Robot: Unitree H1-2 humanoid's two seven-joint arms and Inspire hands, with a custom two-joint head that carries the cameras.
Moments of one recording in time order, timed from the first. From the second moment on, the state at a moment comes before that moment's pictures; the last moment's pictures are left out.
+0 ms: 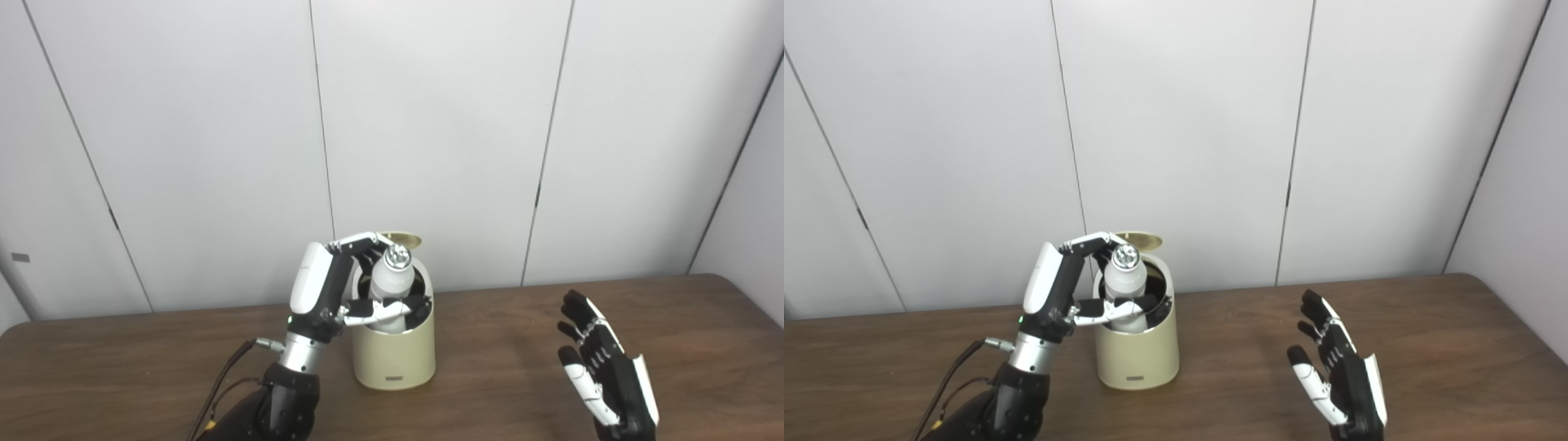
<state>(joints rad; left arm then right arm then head) -0.74 0.27 -0.67 0.46 0.30 -0.45 0.67 -0.13 -0.09 -0.12 0.11 -0.02 -0.44 -0.09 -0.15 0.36</state>
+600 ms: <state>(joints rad) -0.75 0.27 -0.73 0.50 0.28 -0.45 0.71 -0.13 -0.08 -0.12 0.11 -0.02 -0.45 -0.09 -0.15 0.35</state>
